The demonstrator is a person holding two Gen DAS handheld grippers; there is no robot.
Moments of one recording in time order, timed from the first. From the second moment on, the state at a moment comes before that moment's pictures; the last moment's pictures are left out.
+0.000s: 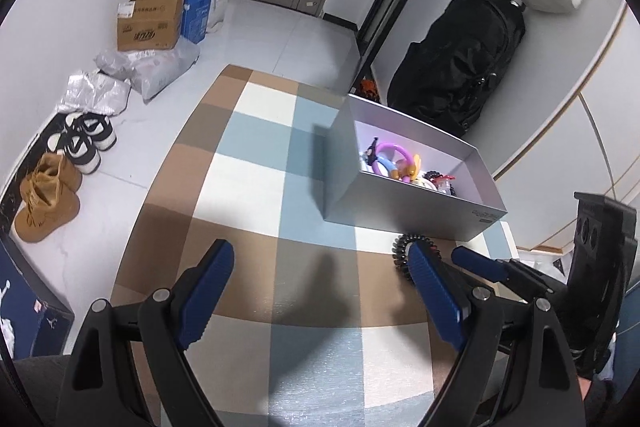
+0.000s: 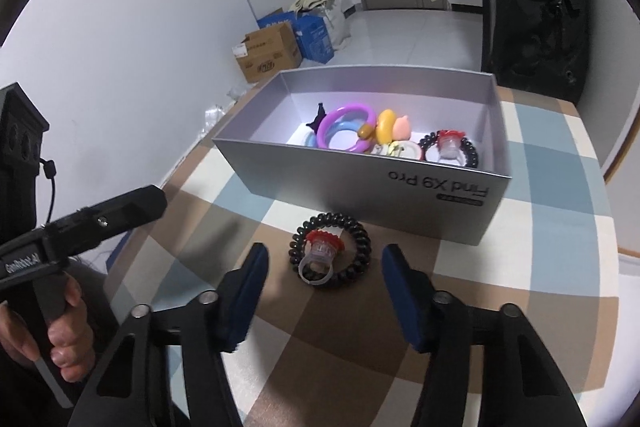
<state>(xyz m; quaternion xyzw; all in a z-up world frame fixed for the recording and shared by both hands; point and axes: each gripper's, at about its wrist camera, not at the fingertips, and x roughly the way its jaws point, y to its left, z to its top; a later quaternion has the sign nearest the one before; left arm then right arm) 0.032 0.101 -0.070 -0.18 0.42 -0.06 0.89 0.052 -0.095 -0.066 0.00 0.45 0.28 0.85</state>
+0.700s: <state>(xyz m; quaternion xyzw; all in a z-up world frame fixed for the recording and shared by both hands) 0.037 0.110 -0.073 -0.20 0.44 -0.06 0.88 0.042 -0.065 -0.068 -0.10 0.43 0.26 0.86</state>
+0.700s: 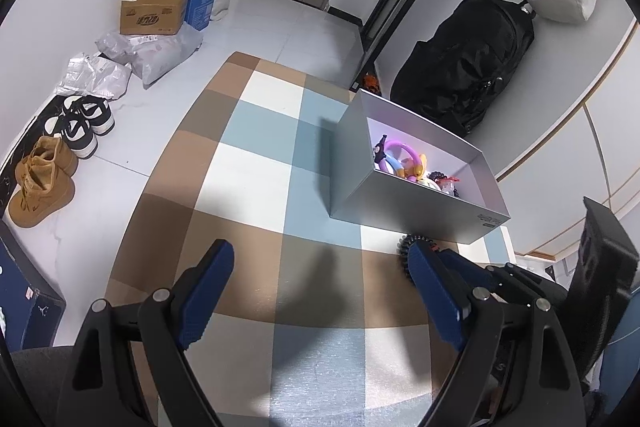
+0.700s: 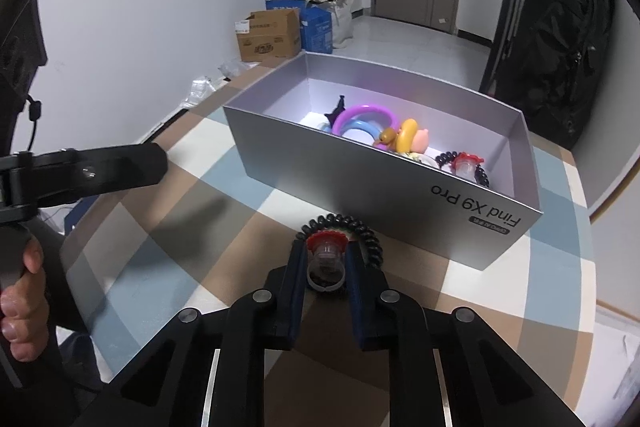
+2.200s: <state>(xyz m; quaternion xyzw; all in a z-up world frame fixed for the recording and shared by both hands) 0.060 -0.009 -0.092 0.01 0.48 -0.09 0.87 0.036 -0.195 -0.010 0.07 0.37 0.21 0.90</state>
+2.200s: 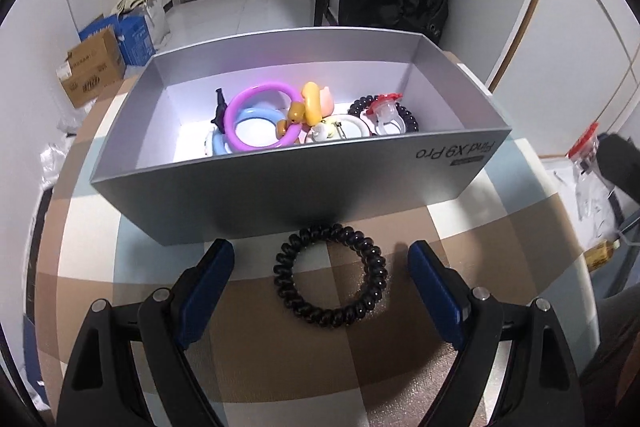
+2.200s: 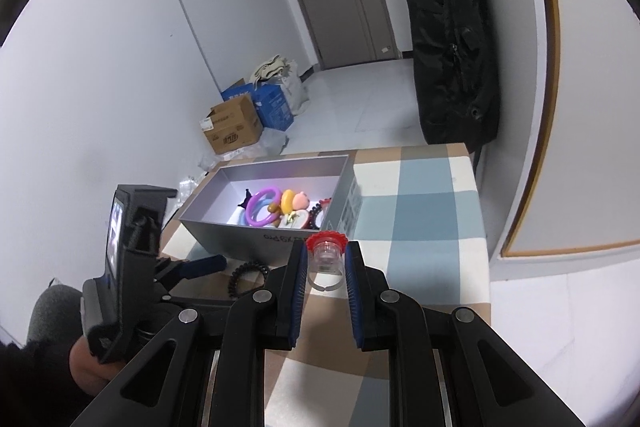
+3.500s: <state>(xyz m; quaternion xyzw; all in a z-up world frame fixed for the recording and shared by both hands) 0.047 -0.011 -0.084 0.03 0.48 -0.11 0.87 0.035 -0.179 -0.018 0.08 0.39 0.21 0.89</state>
